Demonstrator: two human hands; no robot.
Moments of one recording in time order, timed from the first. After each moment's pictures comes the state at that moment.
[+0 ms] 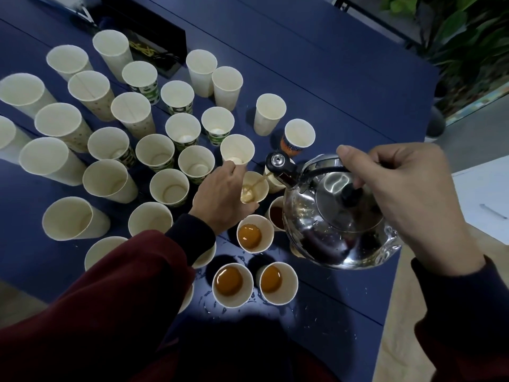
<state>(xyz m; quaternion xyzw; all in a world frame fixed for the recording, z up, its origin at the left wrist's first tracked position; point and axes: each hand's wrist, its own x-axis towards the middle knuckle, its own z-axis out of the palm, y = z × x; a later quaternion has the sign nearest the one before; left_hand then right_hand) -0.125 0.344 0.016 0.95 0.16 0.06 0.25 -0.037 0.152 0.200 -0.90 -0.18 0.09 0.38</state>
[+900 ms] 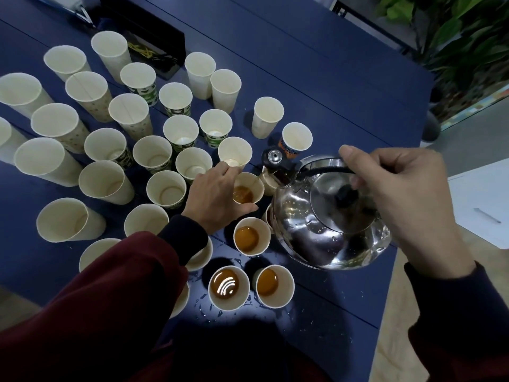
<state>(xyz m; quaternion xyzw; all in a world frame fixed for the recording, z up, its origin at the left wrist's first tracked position) -0.126 0.352 0.011 0.95 0.16 0.08 0.25 -0.037 0.150 0.197 -0.89 -0.17 0.07 0.42</state>
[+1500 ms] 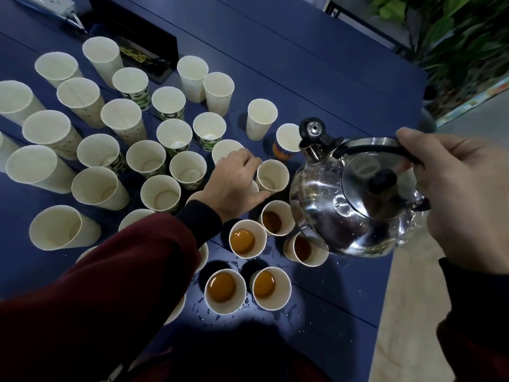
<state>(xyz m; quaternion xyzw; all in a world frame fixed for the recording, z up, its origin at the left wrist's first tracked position) -0.085 0.345 0.012 0.96 0.05 0.17 0.23 -0.017 0.125 0.218 -0.87 -0.09 0.02 0.48</state>
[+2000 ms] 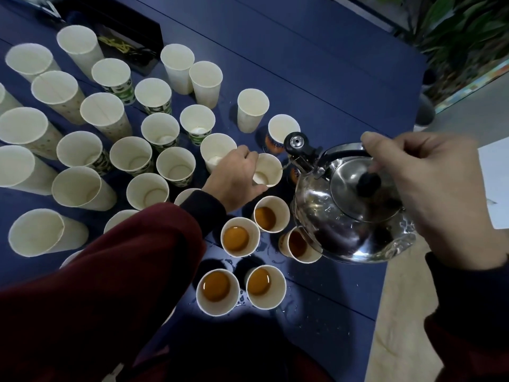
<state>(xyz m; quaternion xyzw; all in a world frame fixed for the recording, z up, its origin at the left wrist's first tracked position) -0.060 0.334 0.001 0.97 0.05 0.10 0.23 -0.009 0.125 0.200 -0.91 -0.12 0.03 0.40</state>
